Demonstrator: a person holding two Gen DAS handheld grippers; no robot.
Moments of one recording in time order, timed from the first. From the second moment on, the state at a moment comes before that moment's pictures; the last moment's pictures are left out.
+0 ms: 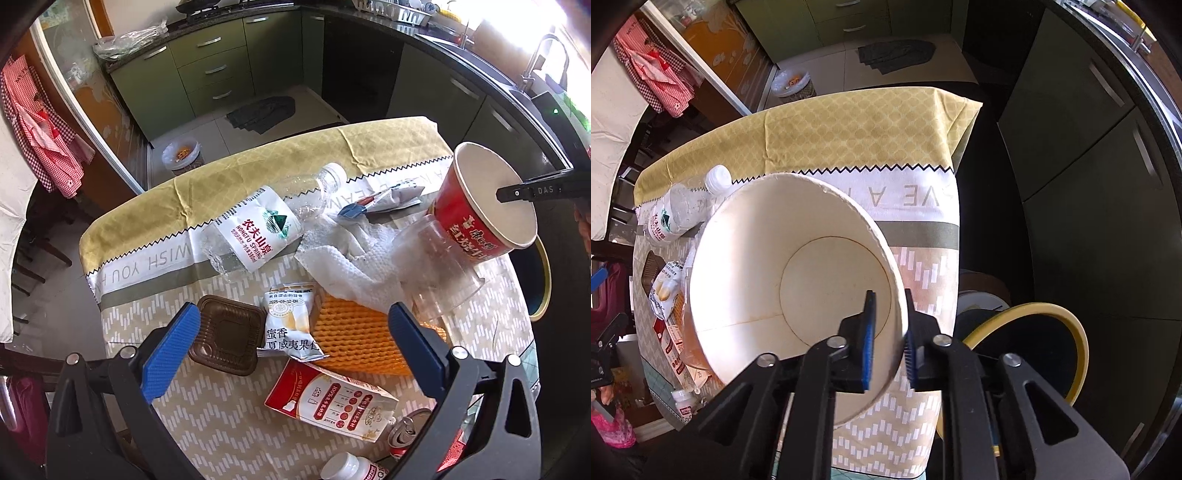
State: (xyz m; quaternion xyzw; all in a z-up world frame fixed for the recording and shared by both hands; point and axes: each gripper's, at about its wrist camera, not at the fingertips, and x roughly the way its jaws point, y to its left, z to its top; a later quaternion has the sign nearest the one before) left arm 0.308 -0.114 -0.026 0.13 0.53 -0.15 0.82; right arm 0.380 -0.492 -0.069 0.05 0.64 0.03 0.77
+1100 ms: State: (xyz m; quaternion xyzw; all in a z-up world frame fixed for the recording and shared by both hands) left arm 0.258 -0.235 -0.070 0.26 0.49 -0.25 0.80; right arm 0.274 -0.637 -0.047 0.16 0.59 -0.03 0.79
